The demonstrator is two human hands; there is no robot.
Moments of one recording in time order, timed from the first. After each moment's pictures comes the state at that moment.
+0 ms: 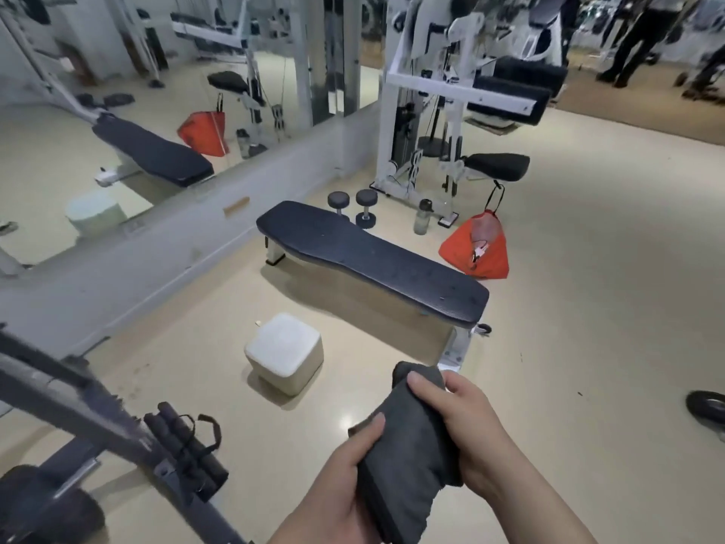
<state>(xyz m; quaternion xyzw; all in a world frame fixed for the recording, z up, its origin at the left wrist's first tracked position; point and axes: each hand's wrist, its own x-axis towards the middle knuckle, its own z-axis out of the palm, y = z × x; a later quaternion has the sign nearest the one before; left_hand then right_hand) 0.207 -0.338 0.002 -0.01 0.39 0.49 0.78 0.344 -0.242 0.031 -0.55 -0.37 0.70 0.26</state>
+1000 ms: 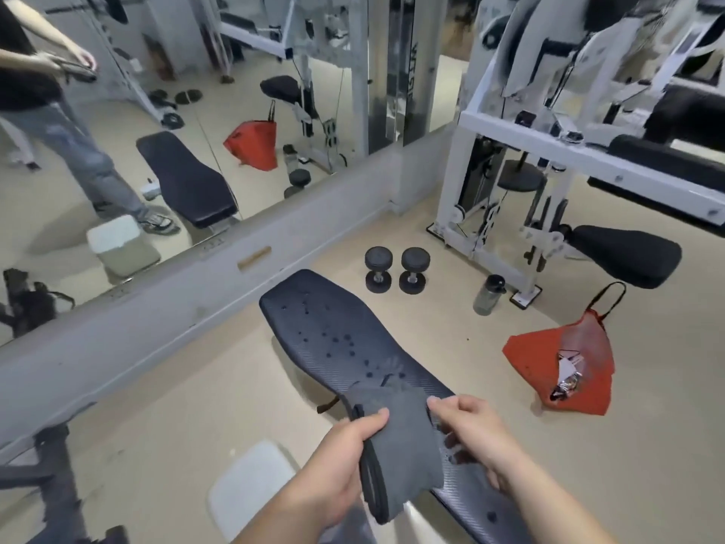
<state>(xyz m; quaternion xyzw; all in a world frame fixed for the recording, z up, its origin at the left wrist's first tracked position) 0.011 0.328 -0.026 0.01 0.53 0.53 0.67 0.169 0.462 -0.045 -0.56 -0.50 0.66 0.10</state>
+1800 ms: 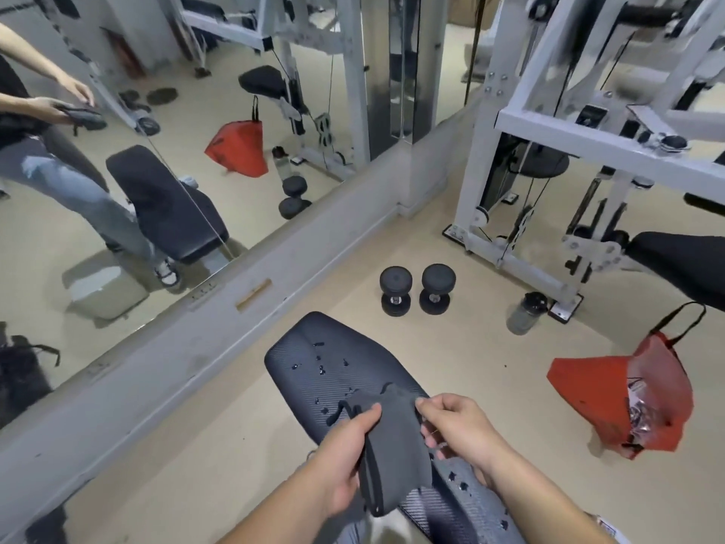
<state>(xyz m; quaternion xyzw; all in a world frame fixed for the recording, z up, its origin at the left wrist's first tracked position) -0.214 0.533 -0.081 -0.04 0.61 0.45 0.66 -0.061 0.644 -0.103 -0.55 -0.47 0.68 0.07</state>
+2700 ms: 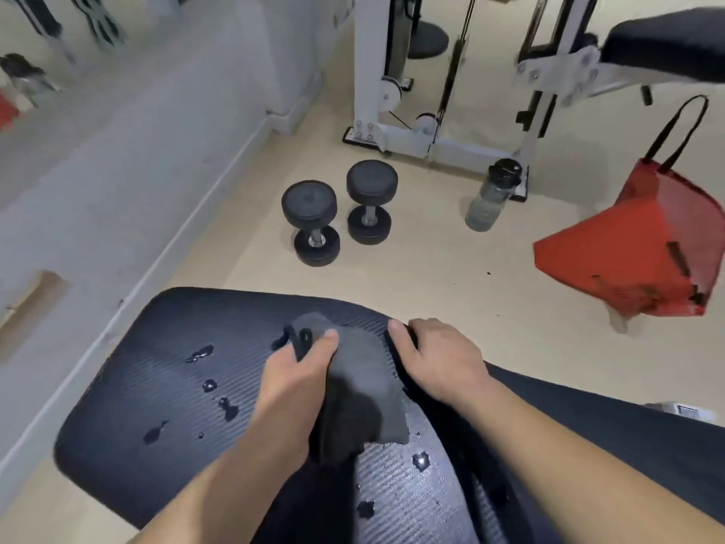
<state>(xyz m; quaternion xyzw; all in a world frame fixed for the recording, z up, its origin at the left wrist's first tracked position) -0.381 0.698 -0.476 0.17 0.72 0.38 0.55 -0.206 0.758 -0.536 -0.68 -0.68 0.28 -0.03</state>
